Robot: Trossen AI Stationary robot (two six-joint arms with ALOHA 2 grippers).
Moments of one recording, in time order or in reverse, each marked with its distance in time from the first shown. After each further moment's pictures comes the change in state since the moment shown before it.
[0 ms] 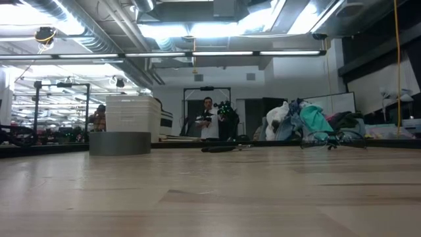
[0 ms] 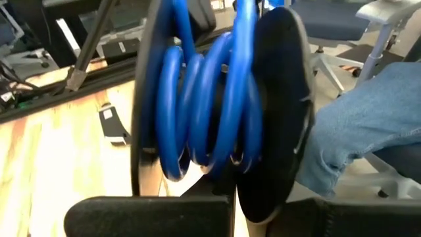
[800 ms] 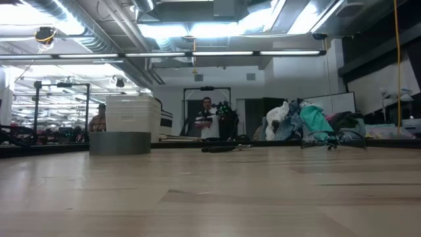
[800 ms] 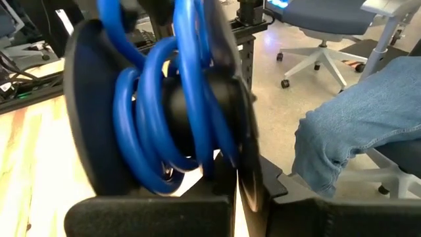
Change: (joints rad) left arm -0.001 0.005 -0.002 -0.008 -0.008 -0.009; right arm -0.010 0.001 0.003 -0.023 0.085 0.024
